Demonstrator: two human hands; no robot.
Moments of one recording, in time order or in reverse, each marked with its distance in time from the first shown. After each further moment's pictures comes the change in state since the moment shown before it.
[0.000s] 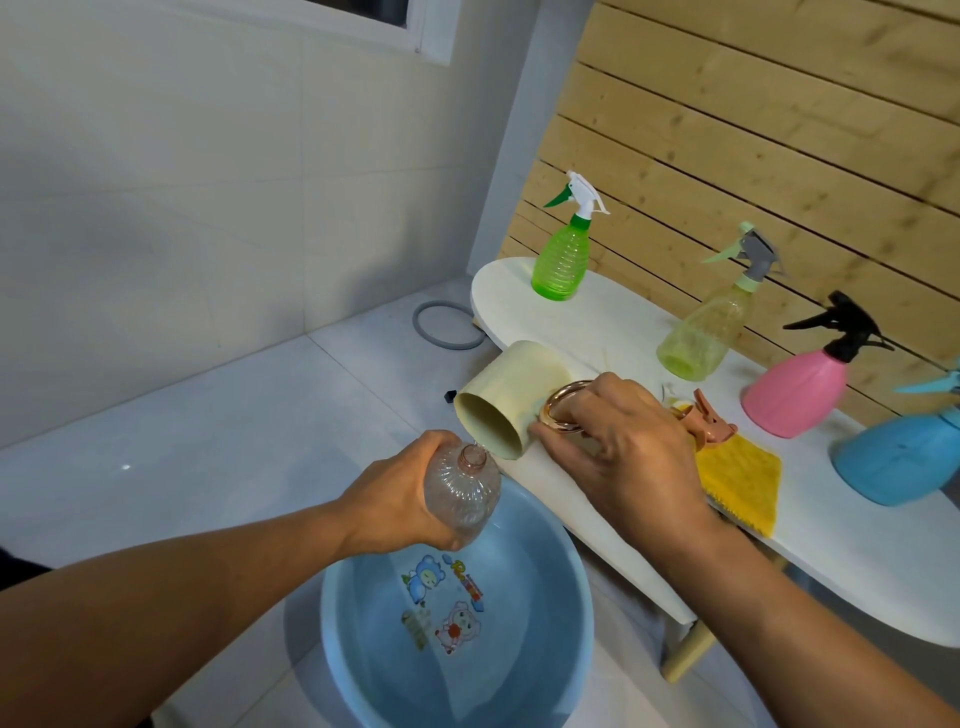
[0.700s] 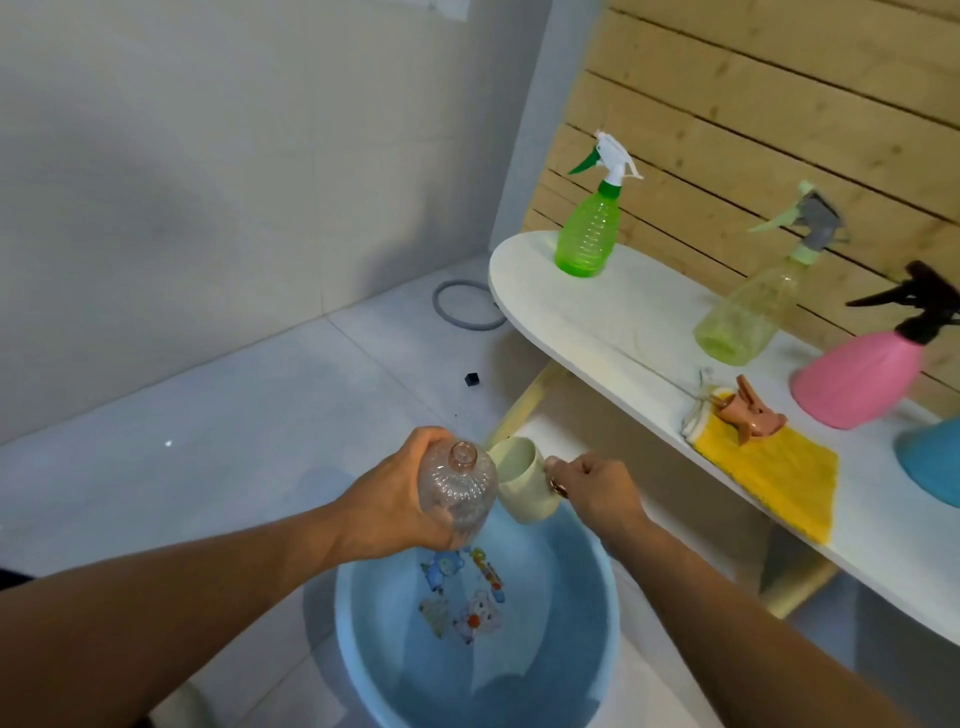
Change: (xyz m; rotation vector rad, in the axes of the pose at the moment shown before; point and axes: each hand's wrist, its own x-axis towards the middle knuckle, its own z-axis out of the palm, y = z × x) left_hand -0.001 -0.025 0.005 -0.125 0.038 -0.046; right_hand -0.050 0.072 0.145 0.537 -0.441 1.111
